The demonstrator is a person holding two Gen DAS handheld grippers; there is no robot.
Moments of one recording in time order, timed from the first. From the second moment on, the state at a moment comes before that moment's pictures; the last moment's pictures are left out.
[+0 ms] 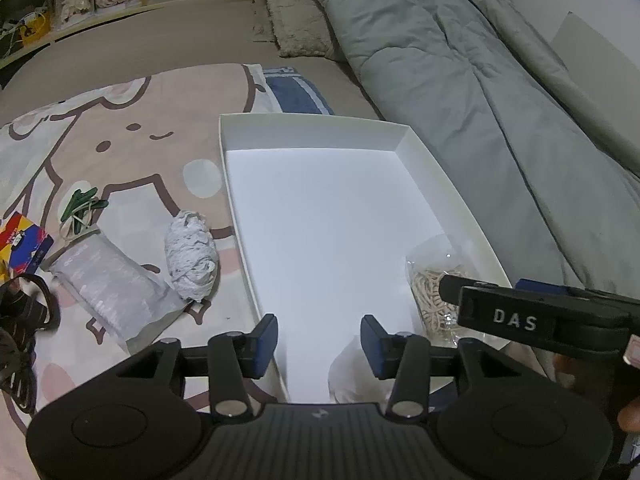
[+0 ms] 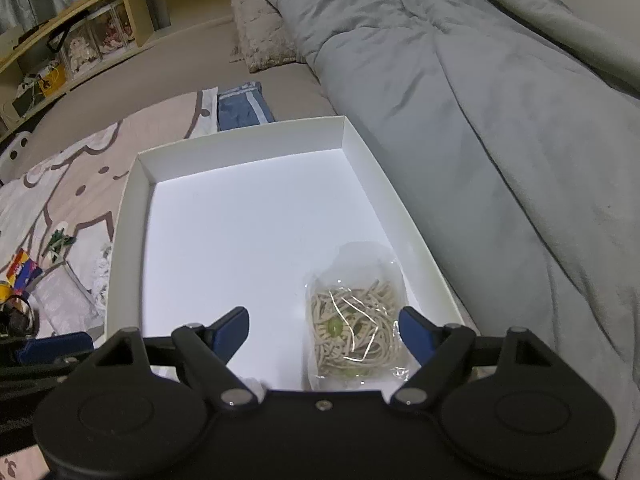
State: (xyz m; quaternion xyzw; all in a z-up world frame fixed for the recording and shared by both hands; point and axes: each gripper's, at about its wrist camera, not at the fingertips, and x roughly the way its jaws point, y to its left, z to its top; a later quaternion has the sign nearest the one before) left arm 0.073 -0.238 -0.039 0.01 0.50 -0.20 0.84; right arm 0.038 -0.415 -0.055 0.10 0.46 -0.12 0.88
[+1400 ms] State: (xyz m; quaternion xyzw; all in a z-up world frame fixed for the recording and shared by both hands) left arm 0.073 -0.158 -0.037 0.01 0.51 -0.11 0.85; right arm 0.034 -0.391 -0.048 0.05 0.45 -0.13 0.88
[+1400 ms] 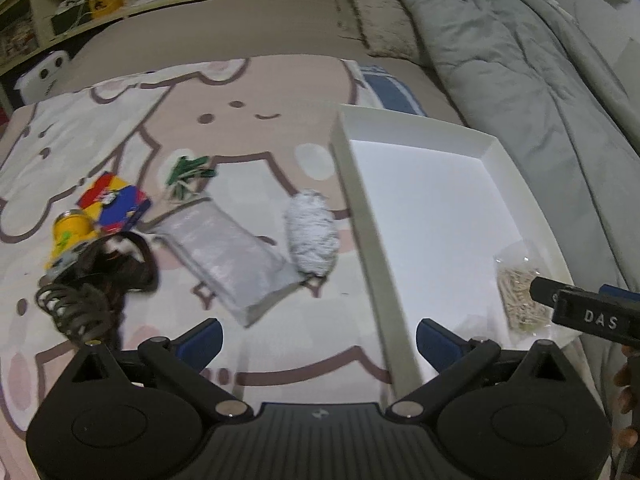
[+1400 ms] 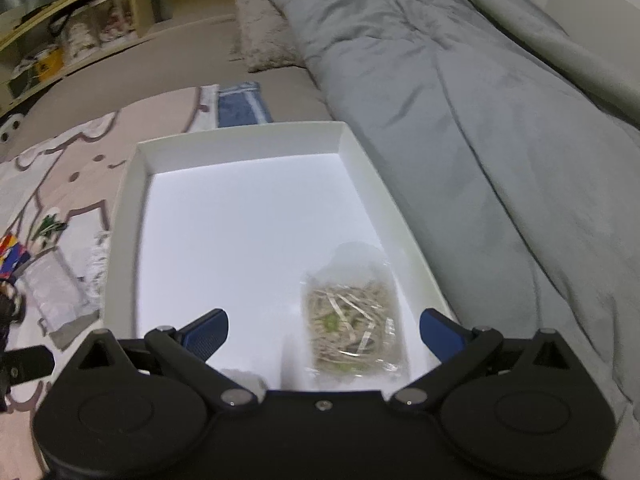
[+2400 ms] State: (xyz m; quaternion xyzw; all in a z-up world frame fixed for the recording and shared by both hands) left arm 0.085 -0.006 -0.021 -0.03 0.49 0.00 0.87; right arm 0.071 -0.271 -0.024 0.03 0.43 -0.02 0.90
